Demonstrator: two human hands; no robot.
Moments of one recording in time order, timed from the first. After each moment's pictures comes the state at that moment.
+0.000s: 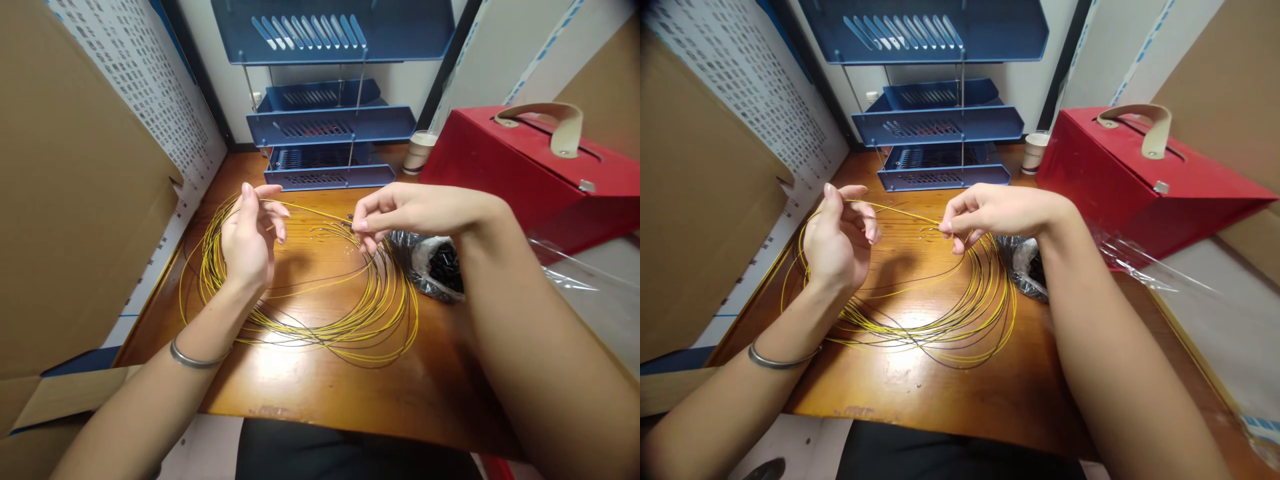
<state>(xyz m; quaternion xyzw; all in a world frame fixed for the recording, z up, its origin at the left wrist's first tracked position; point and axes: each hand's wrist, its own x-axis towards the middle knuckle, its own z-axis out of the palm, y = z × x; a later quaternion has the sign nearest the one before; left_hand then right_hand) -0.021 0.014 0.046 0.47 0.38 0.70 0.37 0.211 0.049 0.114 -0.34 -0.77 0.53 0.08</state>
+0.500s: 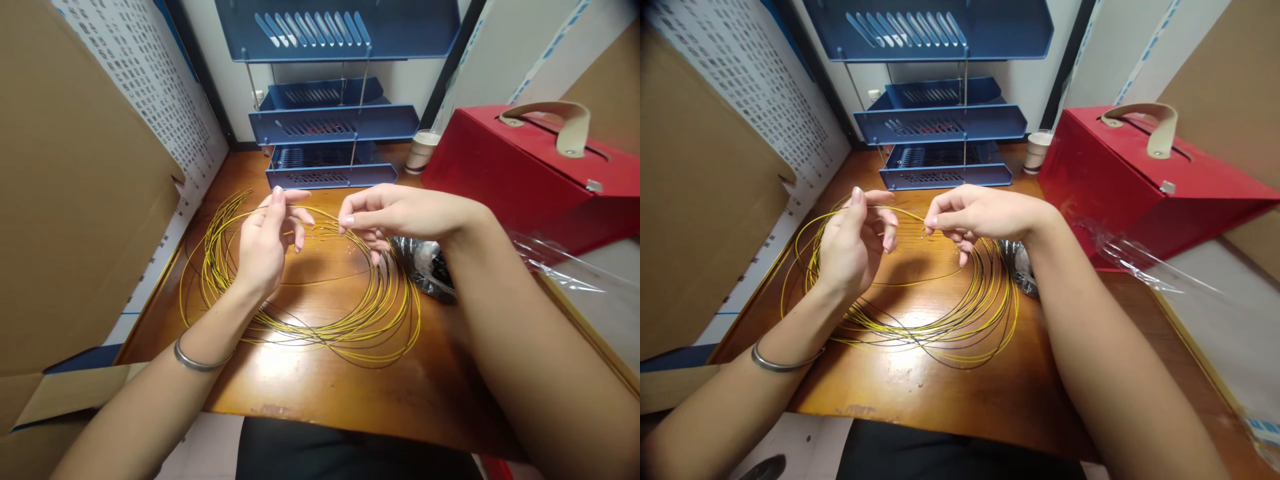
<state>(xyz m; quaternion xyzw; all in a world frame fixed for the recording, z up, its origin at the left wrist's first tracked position) -0.012 0.007 0.047 0.50 0.36 0.64 0.45 0.193 0.046 0.103 -0.30 -0.72 0.62 0.12</state>
